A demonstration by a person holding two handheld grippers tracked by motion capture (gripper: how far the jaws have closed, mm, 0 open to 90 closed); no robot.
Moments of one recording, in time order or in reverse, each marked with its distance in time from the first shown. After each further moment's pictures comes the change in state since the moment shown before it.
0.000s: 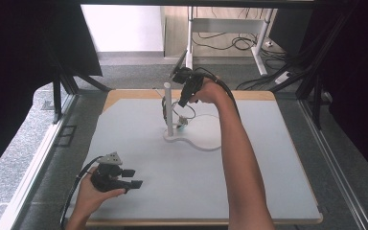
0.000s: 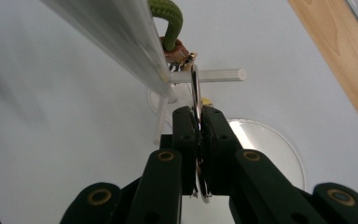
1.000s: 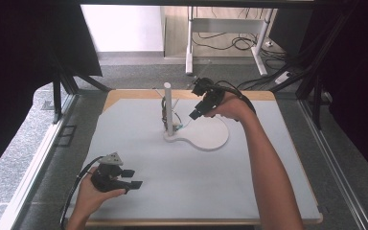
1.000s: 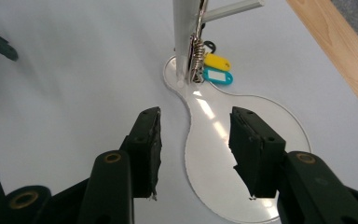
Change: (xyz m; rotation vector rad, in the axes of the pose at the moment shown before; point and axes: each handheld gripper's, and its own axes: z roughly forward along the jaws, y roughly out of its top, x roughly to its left) left arm 0.000 0.000 0.003 0.029 0.021 0.006; right arm 0.023 -0.074 -0.031 -0.149 -0.017 -0.018
